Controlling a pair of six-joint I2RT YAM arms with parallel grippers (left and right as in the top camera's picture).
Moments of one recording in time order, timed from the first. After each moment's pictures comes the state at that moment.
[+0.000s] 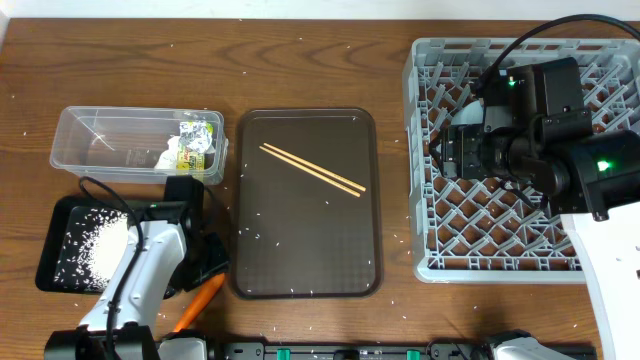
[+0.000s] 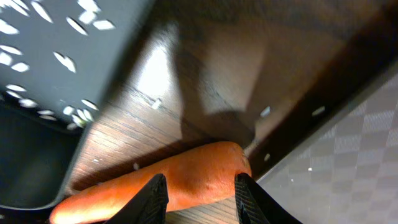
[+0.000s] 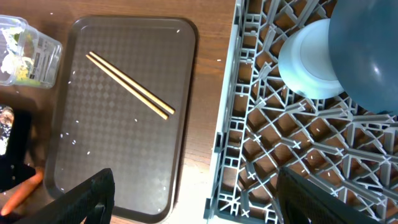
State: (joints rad) left arm 0.04 1.35 0.66 -1.02 0.03 -0.49; right arm 0.26 1.36 1.64 -1.29 -0.12 0.20
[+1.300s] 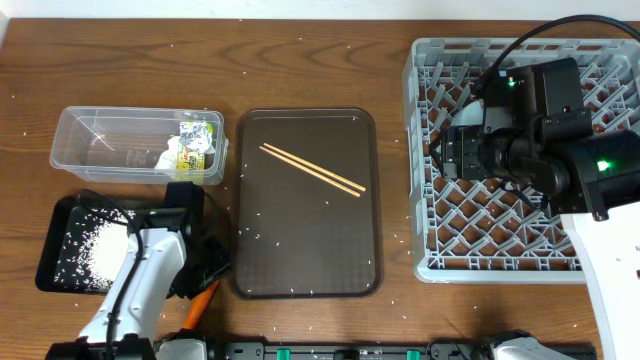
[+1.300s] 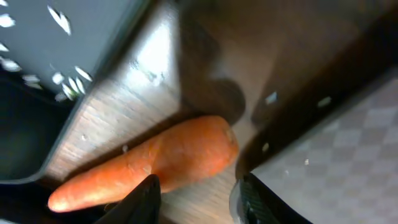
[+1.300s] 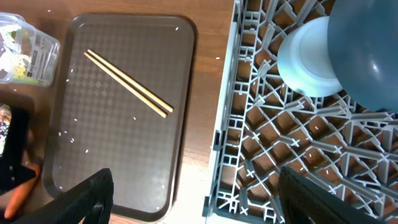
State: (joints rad) left arm 0.04 1.31 0.63 -1.02 0.05 -0.60; right arm 0.26 1.36 1.64 -1.30 -0.12 0.20
